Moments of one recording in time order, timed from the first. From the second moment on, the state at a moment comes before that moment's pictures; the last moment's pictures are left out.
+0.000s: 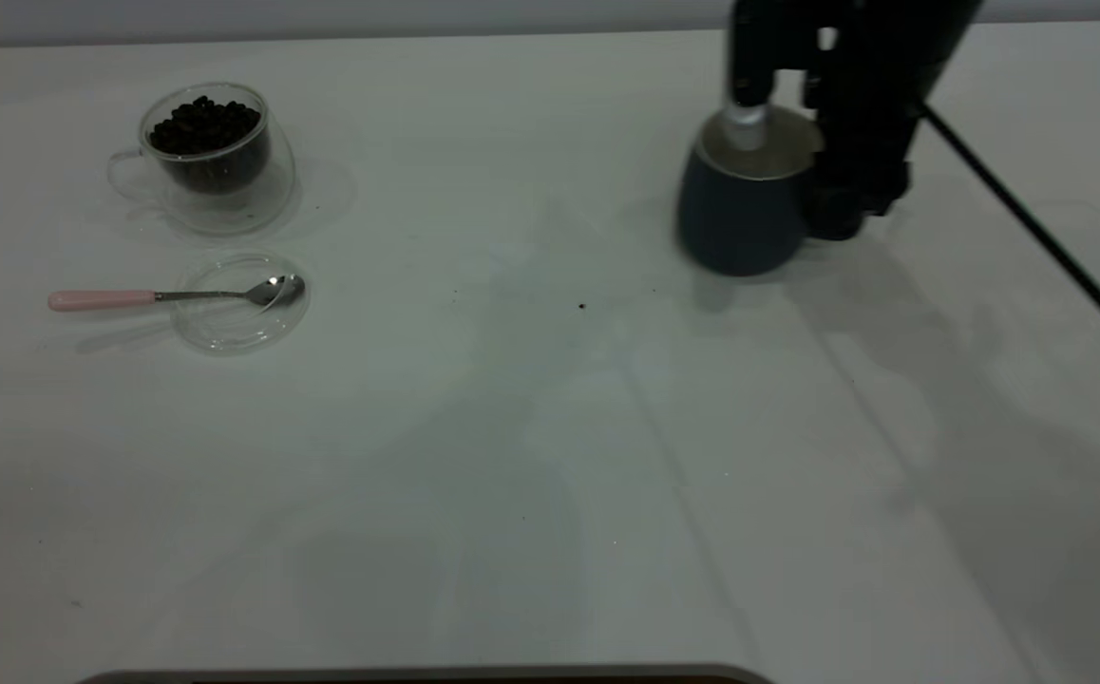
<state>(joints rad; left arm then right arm) 0.02 -0.02 -0.49 -0.05 1.14 0.05 0.32 2.38 -1.50 -0.04 0.41 -1.11</state>
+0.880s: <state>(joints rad) 0.02 -0.02 -0.49 -0.05 1.14 0.05 0.57 2.33 -1.50 0.24 0.32 -1.05</state>
